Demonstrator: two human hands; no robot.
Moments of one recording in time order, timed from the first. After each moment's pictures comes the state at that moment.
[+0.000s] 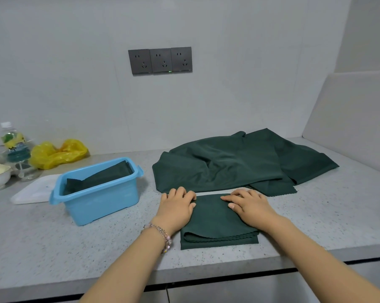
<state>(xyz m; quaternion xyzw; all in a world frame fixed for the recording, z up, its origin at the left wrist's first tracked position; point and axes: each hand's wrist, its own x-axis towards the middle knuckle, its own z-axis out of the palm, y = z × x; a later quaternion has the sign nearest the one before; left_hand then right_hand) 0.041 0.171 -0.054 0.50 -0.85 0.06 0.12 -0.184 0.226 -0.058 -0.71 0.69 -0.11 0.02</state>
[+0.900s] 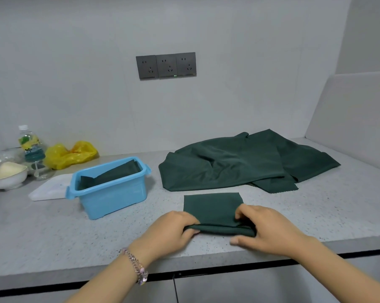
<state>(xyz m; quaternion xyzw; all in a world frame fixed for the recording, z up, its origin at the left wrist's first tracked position) 0.088 0.246 -0.038 0.34 -0.92 -0.05 0.17 -0.169 0.315 -0.038 -0.80 0.57 -0.19 0.01</state>
